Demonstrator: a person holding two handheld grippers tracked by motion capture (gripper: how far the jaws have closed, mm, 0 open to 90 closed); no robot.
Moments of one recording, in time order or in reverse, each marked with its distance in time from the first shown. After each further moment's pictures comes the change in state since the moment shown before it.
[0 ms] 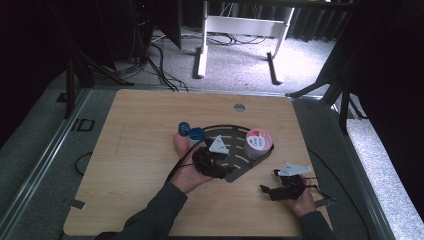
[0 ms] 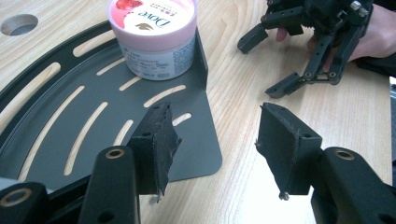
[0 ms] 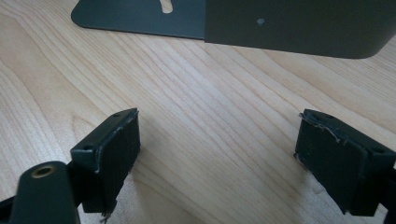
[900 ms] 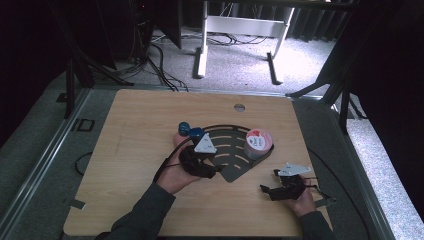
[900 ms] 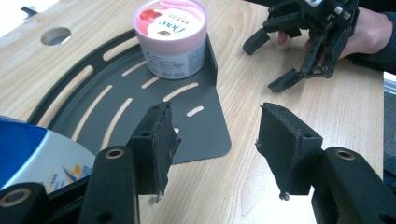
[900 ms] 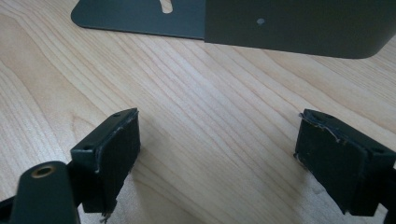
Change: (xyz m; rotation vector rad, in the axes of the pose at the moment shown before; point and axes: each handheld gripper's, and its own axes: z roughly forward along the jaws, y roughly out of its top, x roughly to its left) left arm 0.003 -0.006 -0.040 -0.030 0.039 0.033; right arm 0.000 0.000 0.000 0.001 0.000 0.002
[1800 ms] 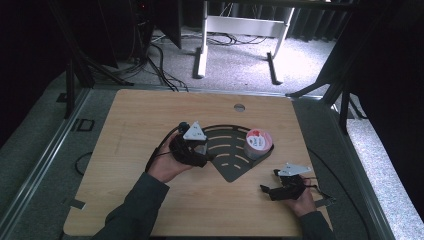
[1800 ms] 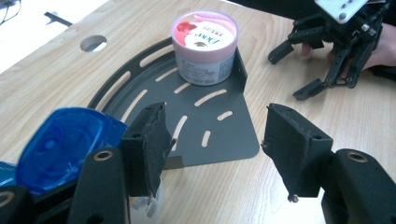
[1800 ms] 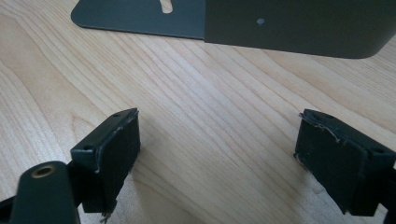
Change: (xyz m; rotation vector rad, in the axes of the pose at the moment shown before) left arm 0.031 0.005 -0.020 -0.020 0.040 -0.020; right arm 0.000 0.000 0.000 -0.001 -0.001 -0.001
